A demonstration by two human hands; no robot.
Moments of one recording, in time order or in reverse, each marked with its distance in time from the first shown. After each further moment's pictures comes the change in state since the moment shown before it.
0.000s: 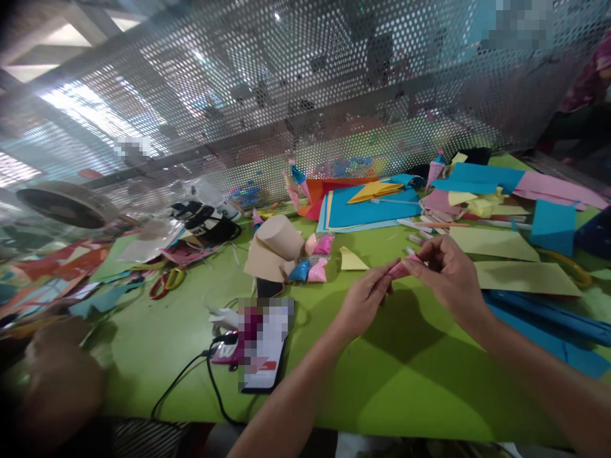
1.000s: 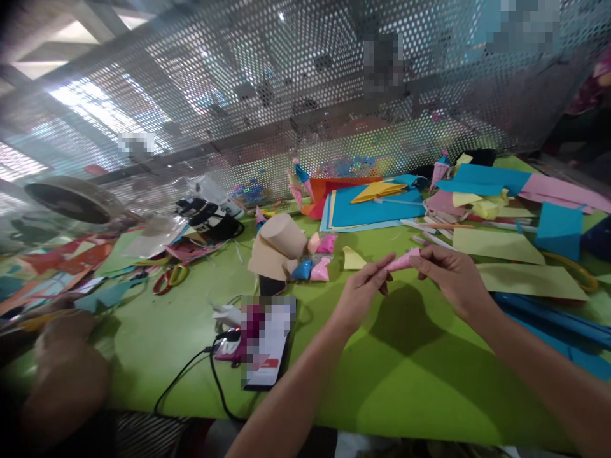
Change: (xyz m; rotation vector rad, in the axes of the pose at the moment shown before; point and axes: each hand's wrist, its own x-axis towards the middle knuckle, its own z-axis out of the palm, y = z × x) left_hand 0.003 -0.002 -0.005 -0.472 0.088 -0.153; right_hand 0.006 -0.003 -0.008 -0.141 -0.216 0.006
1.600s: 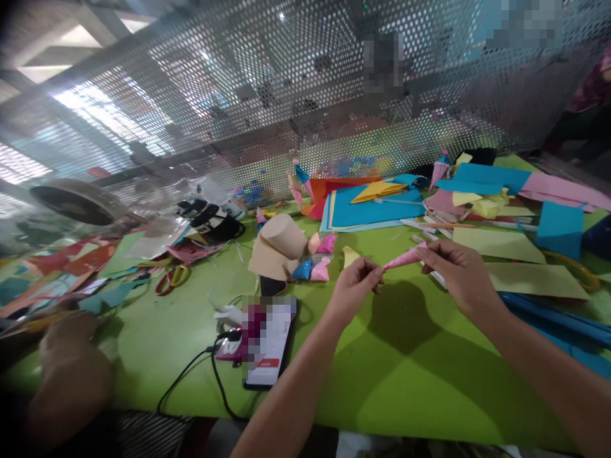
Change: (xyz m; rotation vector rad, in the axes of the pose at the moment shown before) left_hand 0.004 0.002 -0.012 0.065 0.075 0.001; right_hand 0.003 0.004 -0.007 -0.022 0.073 0.022
